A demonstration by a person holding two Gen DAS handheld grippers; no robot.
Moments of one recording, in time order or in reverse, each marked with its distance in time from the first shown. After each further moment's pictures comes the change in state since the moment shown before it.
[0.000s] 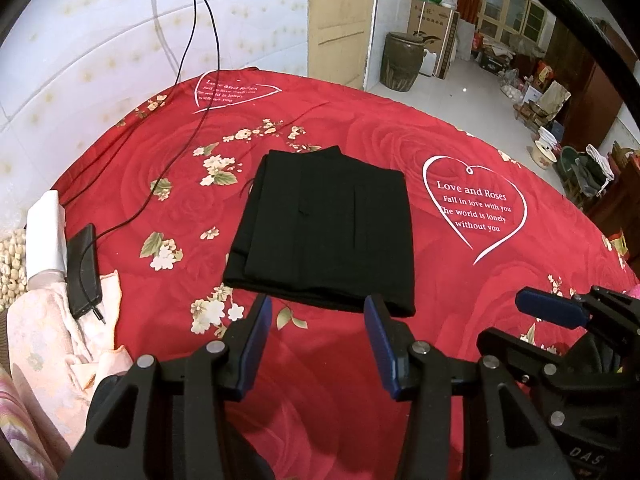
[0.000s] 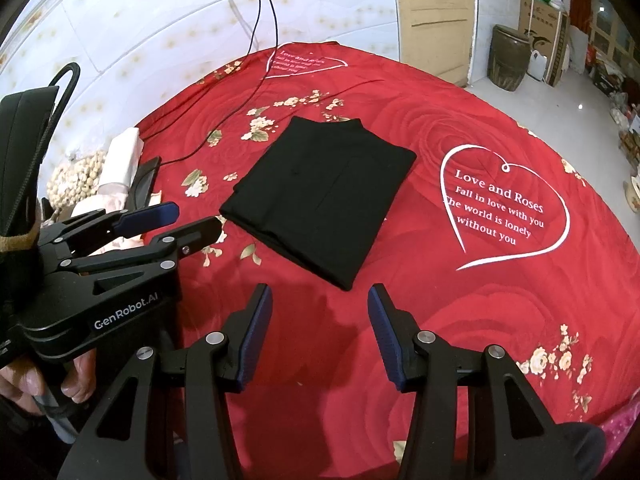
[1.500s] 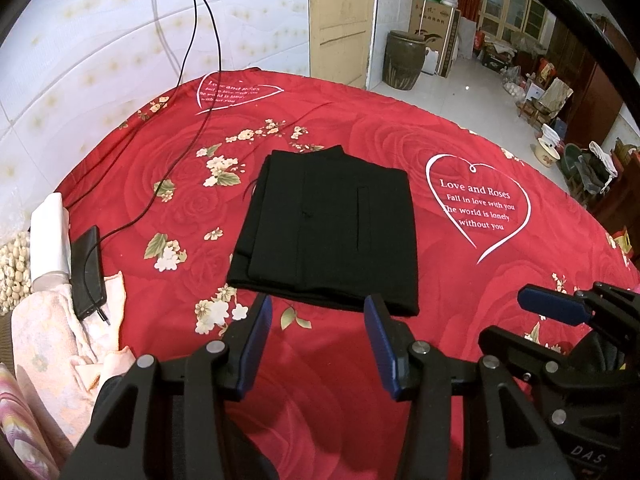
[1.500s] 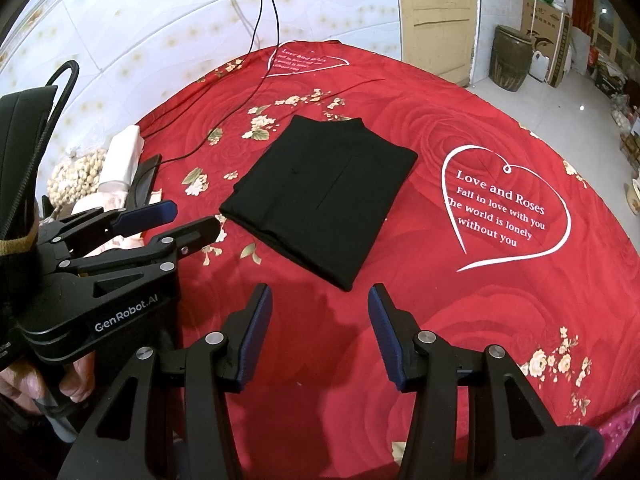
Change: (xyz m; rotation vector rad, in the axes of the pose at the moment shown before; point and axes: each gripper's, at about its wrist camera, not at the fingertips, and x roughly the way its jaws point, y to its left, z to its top) left arm -0.001 -0.001 0.000 0.008 0.000 0.015; right arm 0.001 0.002 0.000 0.003 0.002 0.000
